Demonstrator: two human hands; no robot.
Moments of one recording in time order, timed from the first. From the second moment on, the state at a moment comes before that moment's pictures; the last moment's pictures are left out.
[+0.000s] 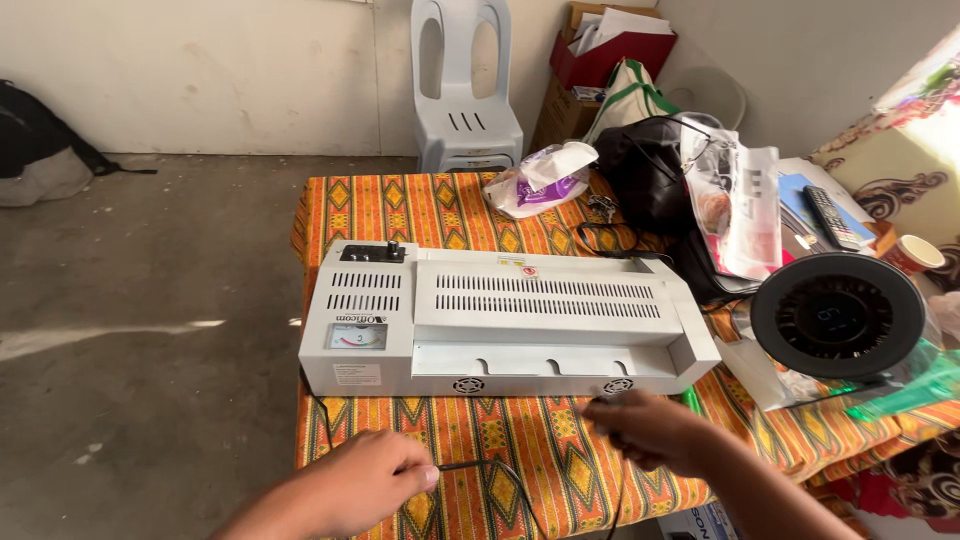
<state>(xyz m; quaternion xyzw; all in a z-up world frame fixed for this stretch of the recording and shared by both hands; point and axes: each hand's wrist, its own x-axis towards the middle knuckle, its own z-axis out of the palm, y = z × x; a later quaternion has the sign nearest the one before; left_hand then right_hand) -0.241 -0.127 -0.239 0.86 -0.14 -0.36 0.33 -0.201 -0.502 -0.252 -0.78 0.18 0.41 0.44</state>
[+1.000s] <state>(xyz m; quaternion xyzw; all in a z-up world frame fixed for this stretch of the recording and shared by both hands) -0.209 -0.139 -0.185 0.83 -0.21 -0.13 0.50 -0.192 -0.349 -0.212 -0.80 -0.05 0.20 0.57</state>
